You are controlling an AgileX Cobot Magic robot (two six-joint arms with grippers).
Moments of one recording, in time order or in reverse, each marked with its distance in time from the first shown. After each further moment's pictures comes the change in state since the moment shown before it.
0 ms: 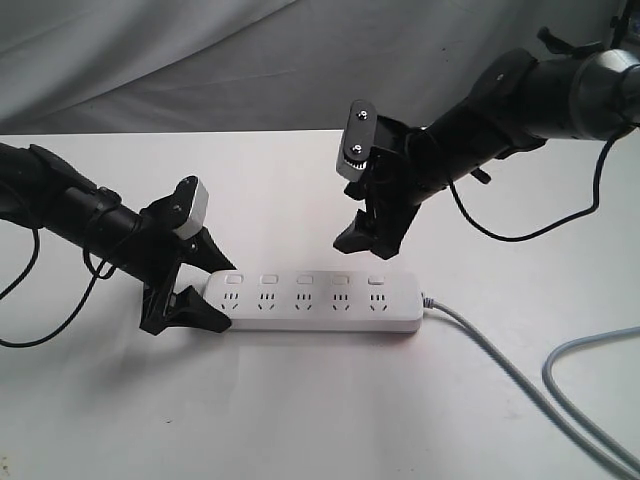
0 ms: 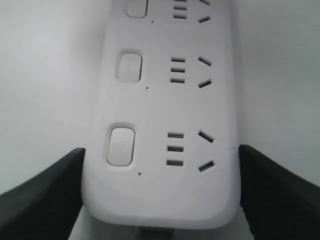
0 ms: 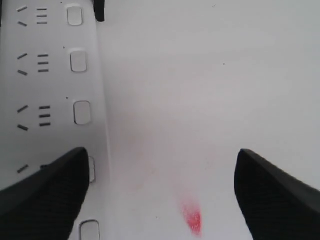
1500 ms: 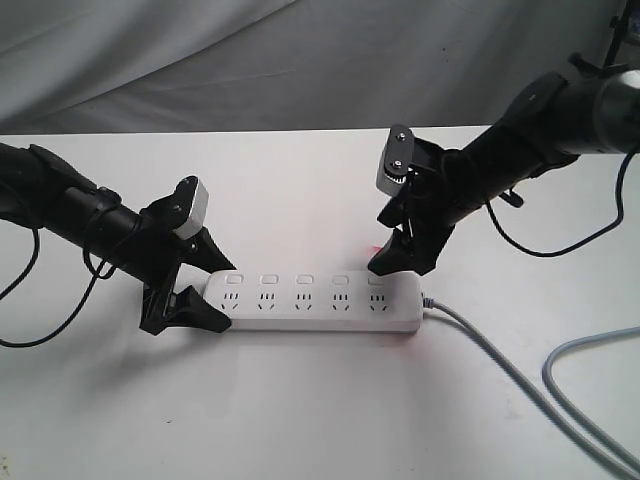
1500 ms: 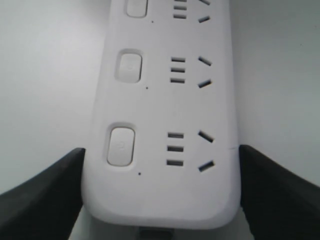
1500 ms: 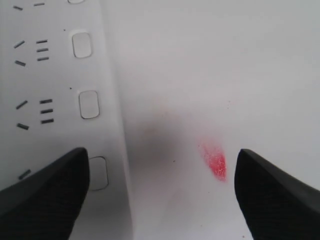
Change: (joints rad) left arm 0.000 0.000 0.000 0.000 0.000 0.000; right arm -0.098 0.055 0.029 0.018 0.091 -0.028
